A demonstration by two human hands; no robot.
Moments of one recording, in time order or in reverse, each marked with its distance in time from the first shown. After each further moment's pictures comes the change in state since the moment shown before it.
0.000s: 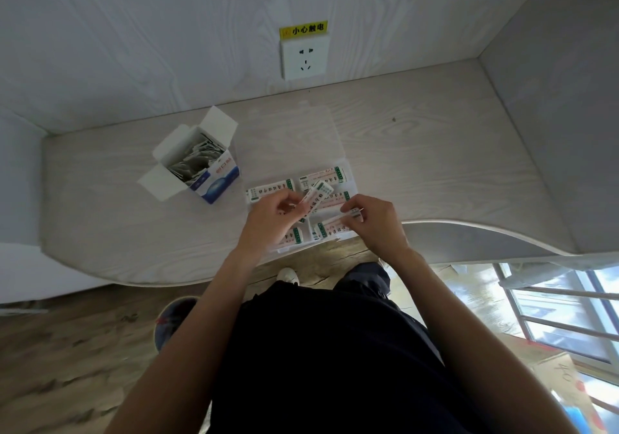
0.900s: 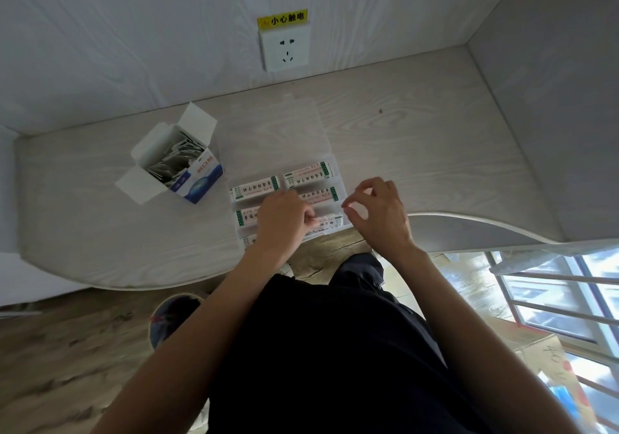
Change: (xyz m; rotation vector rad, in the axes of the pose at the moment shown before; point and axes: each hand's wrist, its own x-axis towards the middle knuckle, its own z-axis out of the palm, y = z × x) left_hand 0.012 0.001 0.042 0.829 0.026 0.210; right_hand -0.004 0.017 -0.014 -0.294 0.195 -0.154
